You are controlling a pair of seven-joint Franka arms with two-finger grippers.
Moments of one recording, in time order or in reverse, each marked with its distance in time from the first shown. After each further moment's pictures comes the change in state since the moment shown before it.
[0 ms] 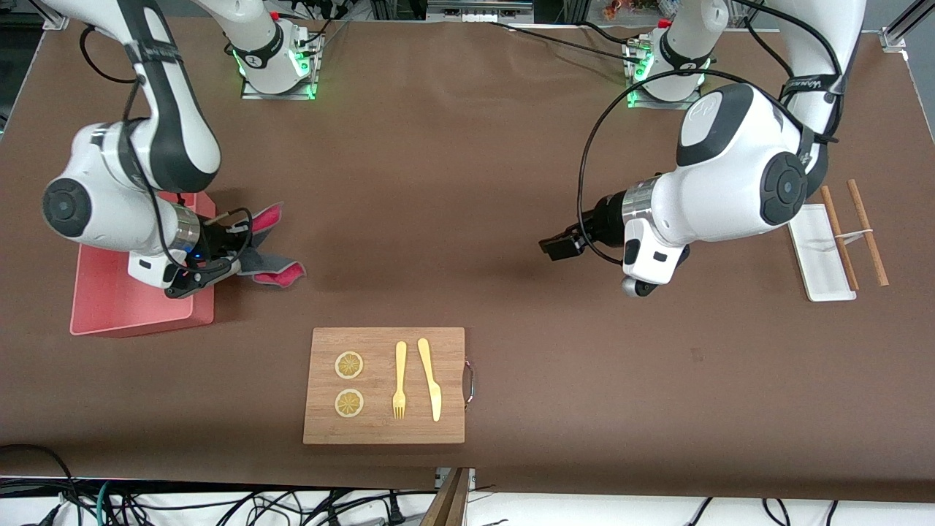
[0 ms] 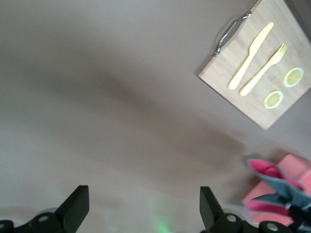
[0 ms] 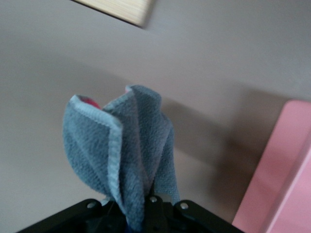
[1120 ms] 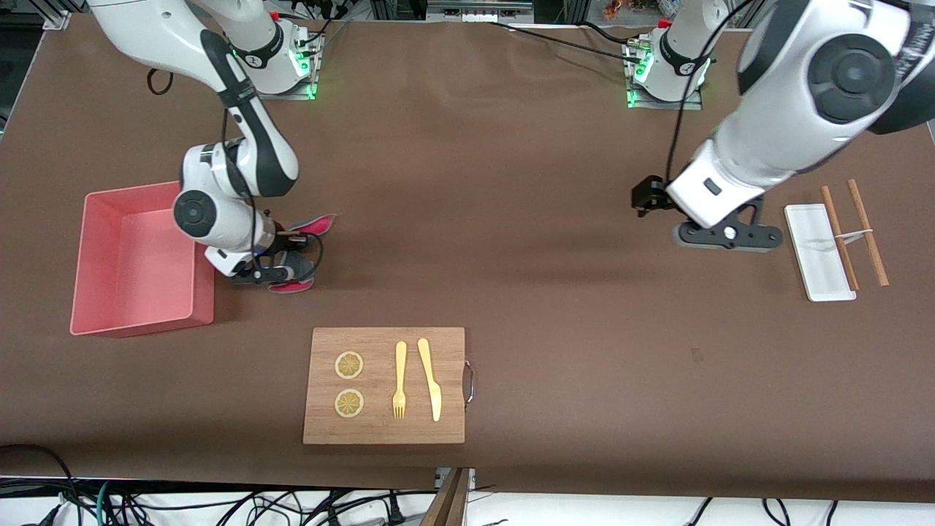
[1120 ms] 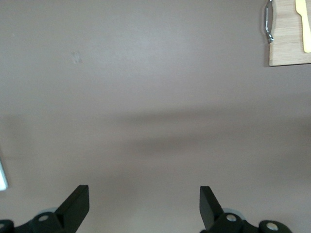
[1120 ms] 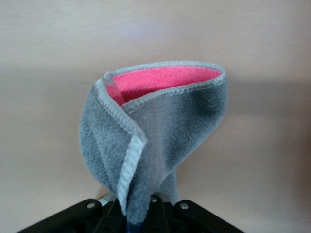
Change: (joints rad) left arm 0.068 -0.168 0.030 0.004 0.375 -0.215 0.645; right arm 0.131 0.108 0.045 -0.136 -0.015 0.220 0.518
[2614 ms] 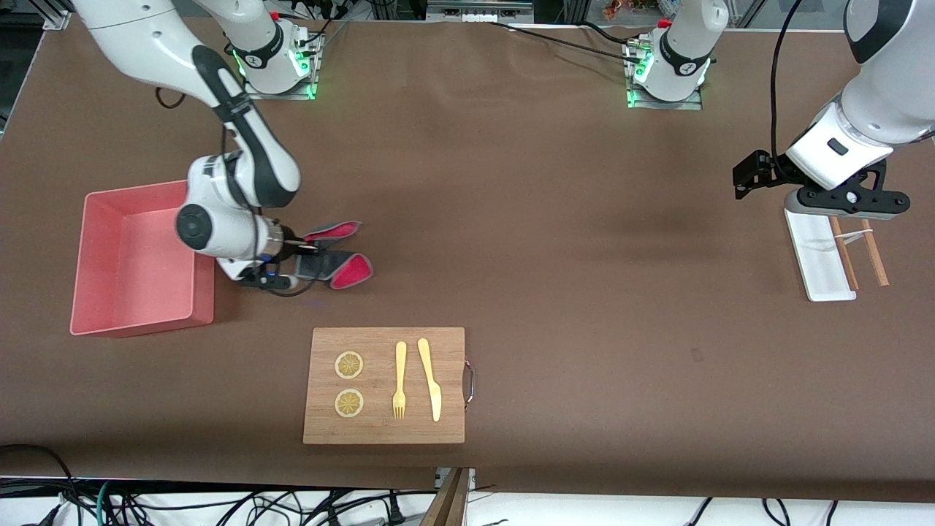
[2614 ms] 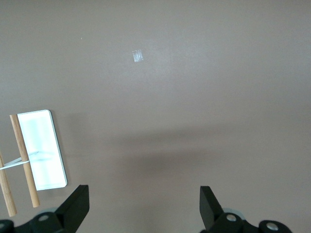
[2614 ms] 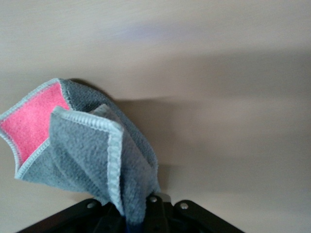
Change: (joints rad) left arm -0.042 -0.274 0.268 -0.329 0.000 0.127 0.232; right arm -0.224 0.053 0.139 0.021 0.060 -0.002 -0.078
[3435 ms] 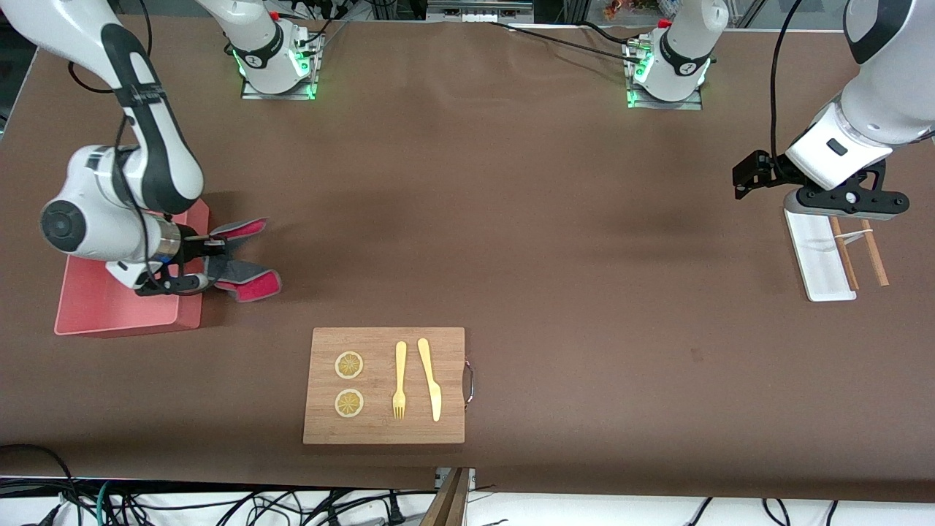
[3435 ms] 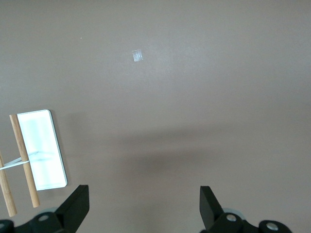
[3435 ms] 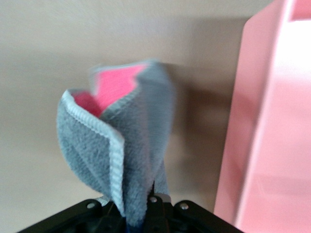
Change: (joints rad) left arm 0.000 0.000 0.000 -0.002 0.000 0.000 0.002; right arm -0.114 -0.108 -0.086 0.142 -0.141 -0.282 -0.243
